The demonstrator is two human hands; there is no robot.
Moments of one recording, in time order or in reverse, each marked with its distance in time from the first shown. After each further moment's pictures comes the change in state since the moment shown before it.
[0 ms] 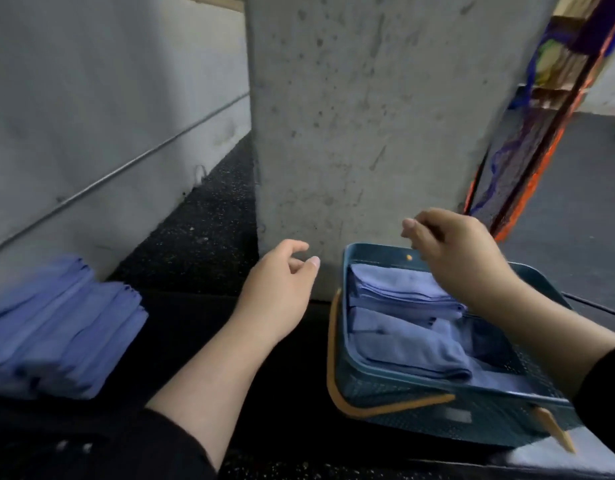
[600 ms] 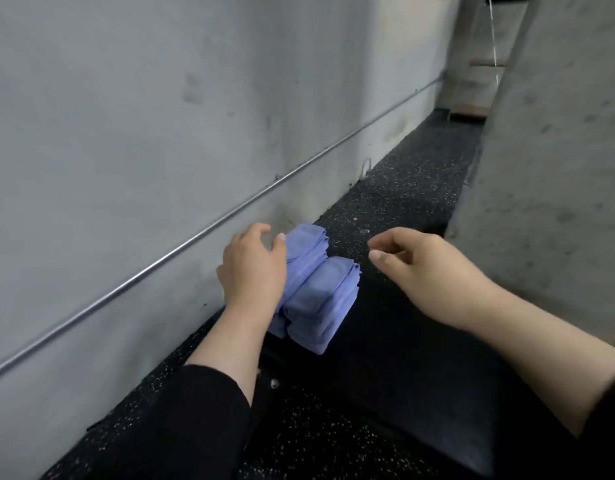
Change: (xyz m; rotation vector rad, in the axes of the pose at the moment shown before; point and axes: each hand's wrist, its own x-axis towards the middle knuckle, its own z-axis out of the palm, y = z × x) left_hand -0.014 -0.191 -0.263 0.381 0.741 -0.345; right_hand -0.015 -0.255 0.213 0.329 -0.585 -0.243
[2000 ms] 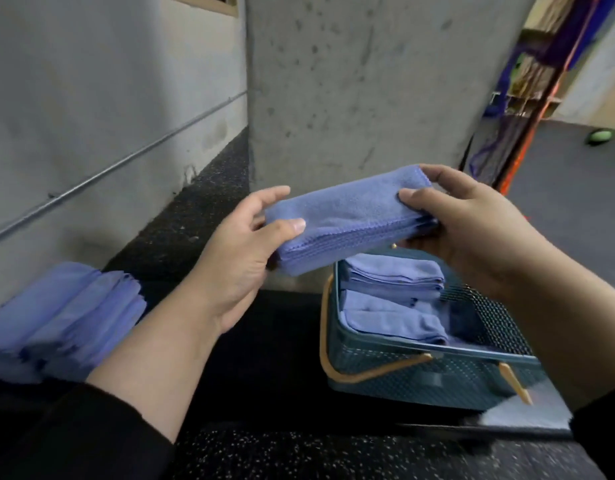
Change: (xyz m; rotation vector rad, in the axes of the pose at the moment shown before) left_hand -0.191 0.217 0.041 -1.148 -0.989 0.154; right_hand -0.196 0.067 -0.234 0.645 0.575 0.301
